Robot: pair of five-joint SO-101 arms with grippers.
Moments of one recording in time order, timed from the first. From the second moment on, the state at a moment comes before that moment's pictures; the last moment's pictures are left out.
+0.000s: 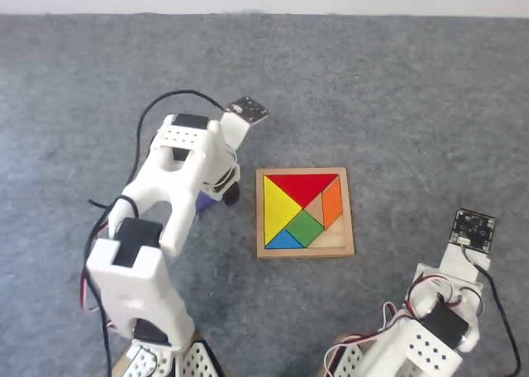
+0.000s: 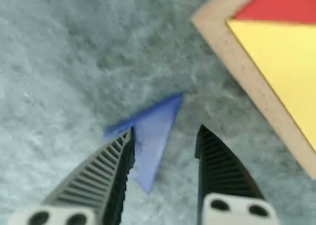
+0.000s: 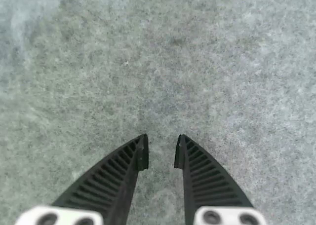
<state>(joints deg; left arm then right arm) 3.0 20.0 13.5 70.6 -25.1 35.6 -99.2 95.6 69.5 18.9</state>
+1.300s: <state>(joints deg) -5.3 24.2 10.9 69.5 -29.0 35.6 -99.2 95.6 69.5 18.9</state>
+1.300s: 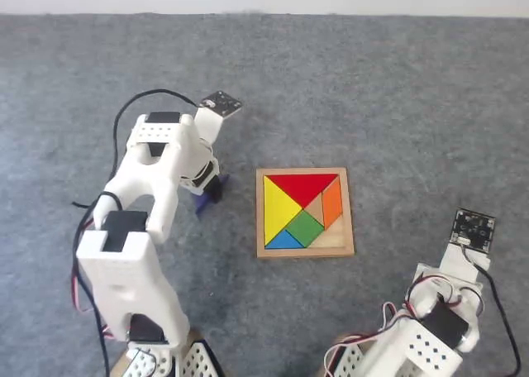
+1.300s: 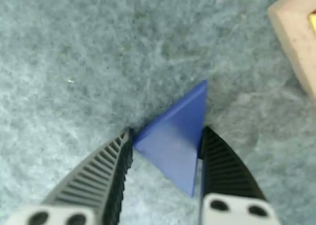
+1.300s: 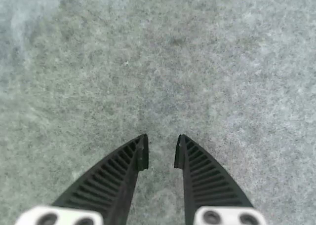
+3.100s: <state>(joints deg) 35.5 -24.0 43.2 60.9 -55.9 35.6 -99.2 95.6 69.5 18.9</state>
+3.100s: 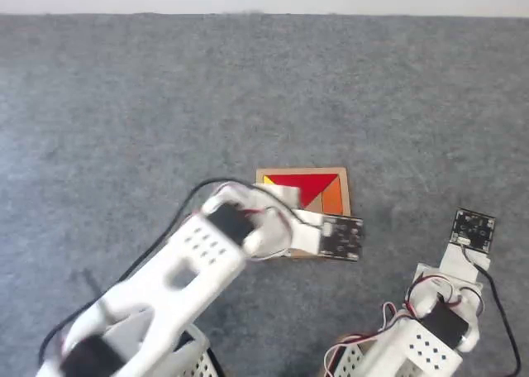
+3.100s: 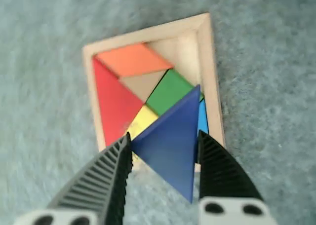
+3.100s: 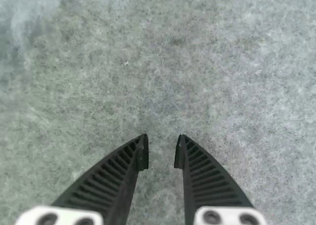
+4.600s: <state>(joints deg) 27.6 14.9 -1.3 76.4 -63.3 35.6 -99.2 95.6 69.5 18.9</state>
